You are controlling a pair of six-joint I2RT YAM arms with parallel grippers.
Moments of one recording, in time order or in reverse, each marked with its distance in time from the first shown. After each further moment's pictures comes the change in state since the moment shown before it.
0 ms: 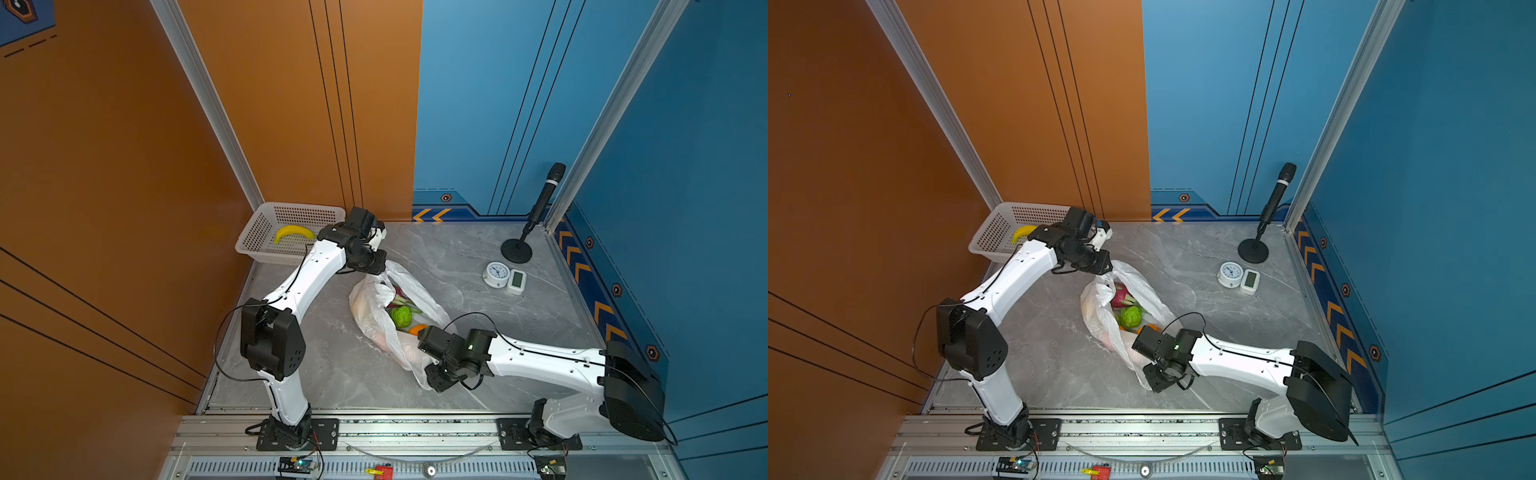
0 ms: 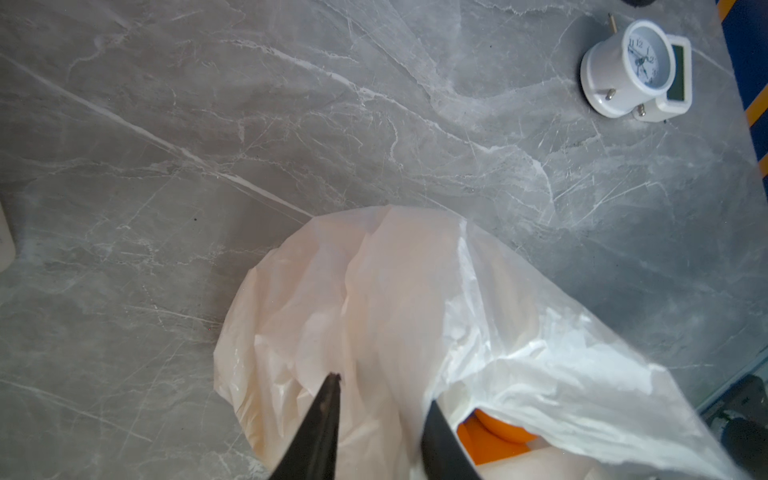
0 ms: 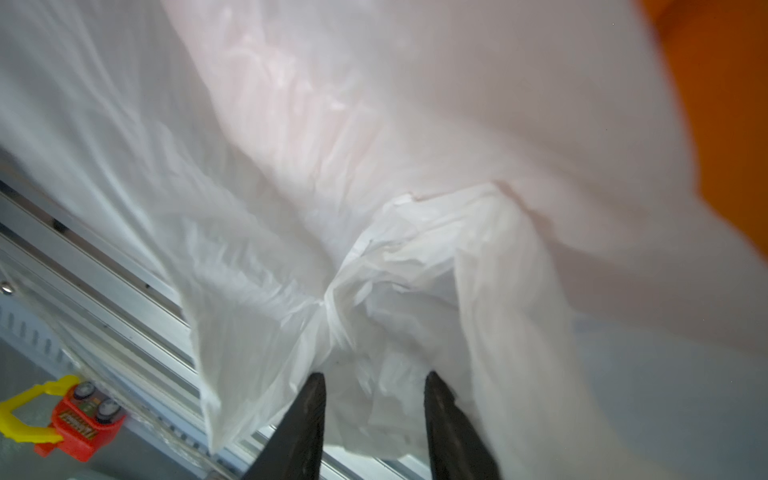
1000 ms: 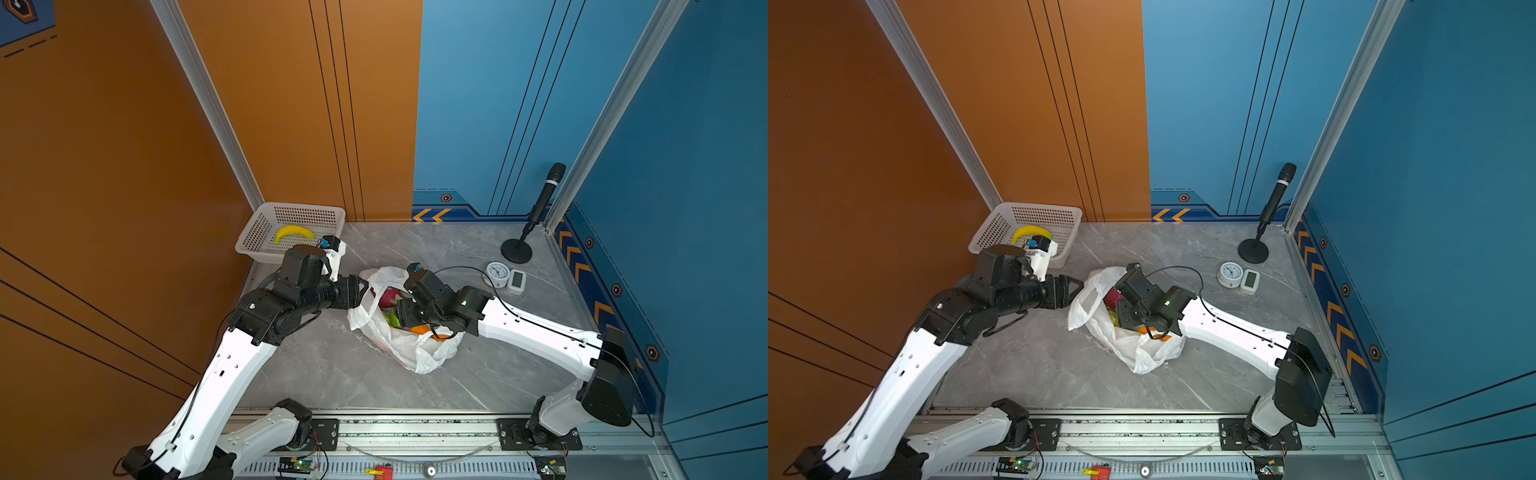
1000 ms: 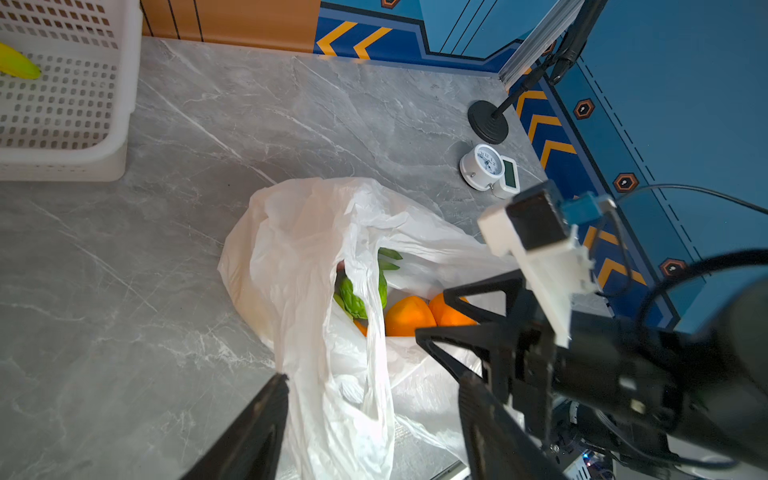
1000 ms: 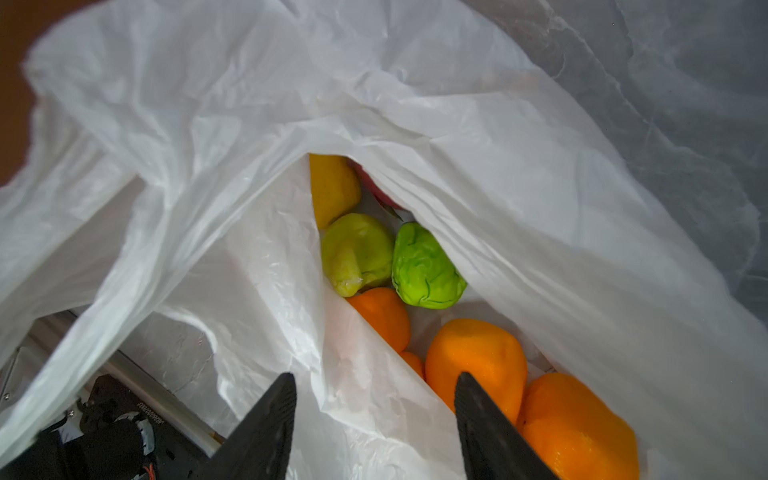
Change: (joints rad) left arm -0.074 -0.772 -0.382 0.010 -0.067 -0.290; right arm -0.153 0.205 0.417 0.160 0.163 0.073
